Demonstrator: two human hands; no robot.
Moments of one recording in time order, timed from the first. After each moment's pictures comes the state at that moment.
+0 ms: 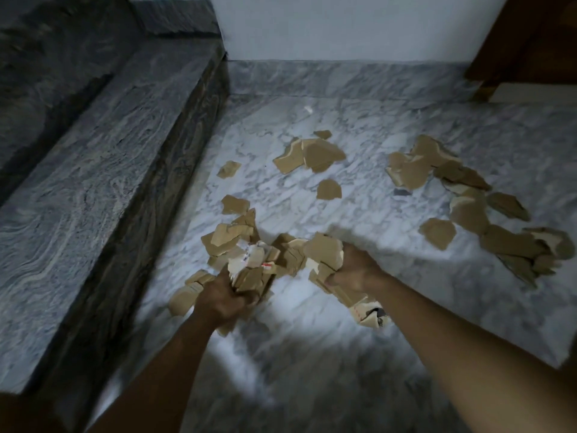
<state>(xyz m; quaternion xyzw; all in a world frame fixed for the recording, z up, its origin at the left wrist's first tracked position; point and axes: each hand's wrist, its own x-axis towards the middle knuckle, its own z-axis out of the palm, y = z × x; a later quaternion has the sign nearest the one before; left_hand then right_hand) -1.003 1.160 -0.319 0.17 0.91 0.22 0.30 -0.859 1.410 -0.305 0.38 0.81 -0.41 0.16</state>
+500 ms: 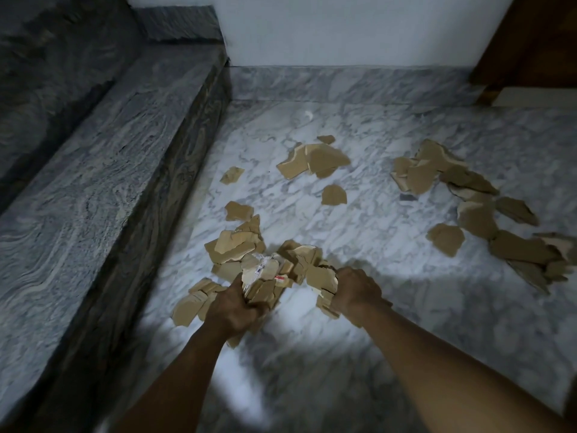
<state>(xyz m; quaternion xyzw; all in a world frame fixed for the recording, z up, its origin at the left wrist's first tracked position) -1.002 1.167 -0.328 0.20 0.91 0.18 0.30 -0.863 1.376 -0.338 0.42 0.86 -0.23 0.16</state>
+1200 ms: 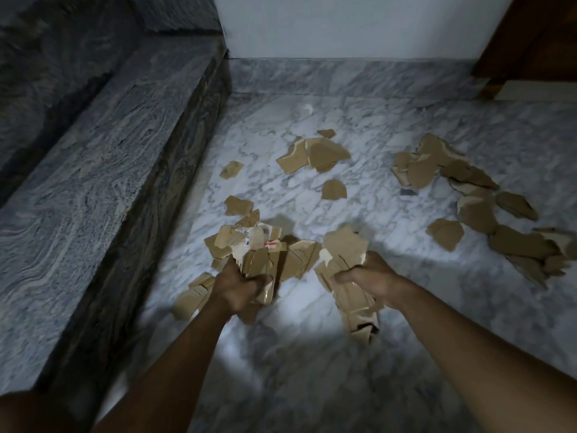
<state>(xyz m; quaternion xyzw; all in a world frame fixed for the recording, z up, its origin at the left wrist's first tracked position) -1.014 1.185 -0.313 0.13 0.88 0.35 0.31 -0.847 1.415 -0.311 0.42 0.68 -0.60 0.08</state>
